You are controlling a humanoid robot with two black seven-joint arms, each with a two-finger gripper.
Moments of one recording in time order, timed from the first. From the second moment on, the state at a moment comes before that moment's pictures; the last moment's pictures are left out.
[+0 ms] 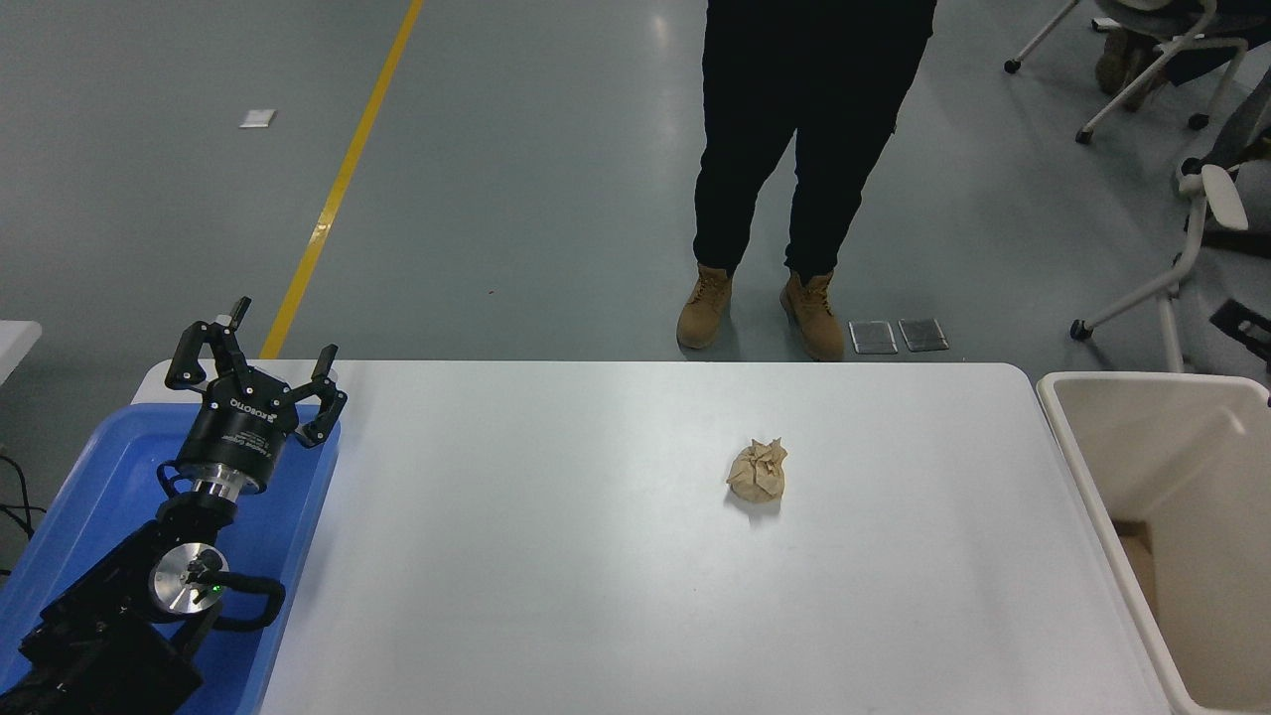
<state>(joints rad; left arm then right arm) -0.45 0.28 -1.07 -0.58 0.20 -0.61 -0.45 0.98 -0.57 -0.82 0.30 -0.09 -0.14 -0.08</state>
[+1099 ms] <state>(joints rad) -0.45 0.28 -1.07 -0.58 0.20 -0.61 -0.45 0.67 -0.42 -0.71 0.13 0.04 -0.20 -0.08</state>
